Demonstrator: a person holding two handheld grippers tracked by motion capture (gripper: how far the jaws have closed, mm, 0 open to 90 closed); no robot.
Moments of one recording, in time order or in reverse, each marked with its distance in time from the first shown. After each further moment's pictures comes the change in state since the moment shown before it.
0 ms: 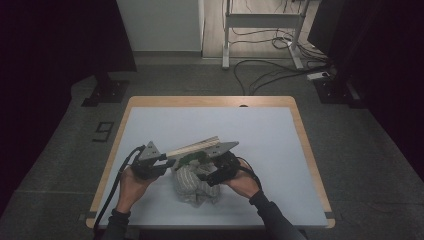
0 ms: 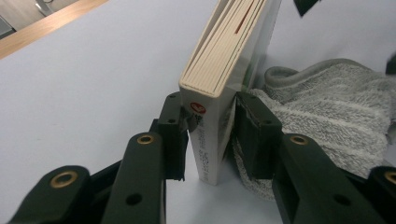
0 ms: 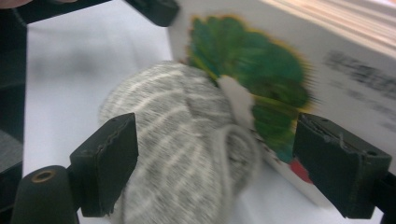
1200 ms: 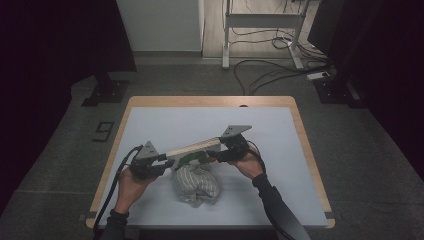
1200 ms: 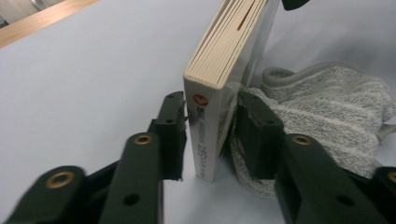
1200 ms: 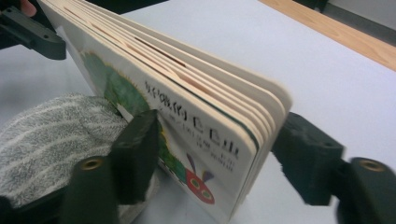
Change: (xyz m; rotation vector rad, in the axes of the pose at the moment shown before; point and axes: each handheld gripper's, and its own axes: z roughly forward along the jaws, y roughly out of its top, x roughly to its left) left arm 0.003 -0.004 -0.004 -0.008 -0.006 -0.049; right arm -0.063 0.002 -0.002 -0.097 -0.075 0.037
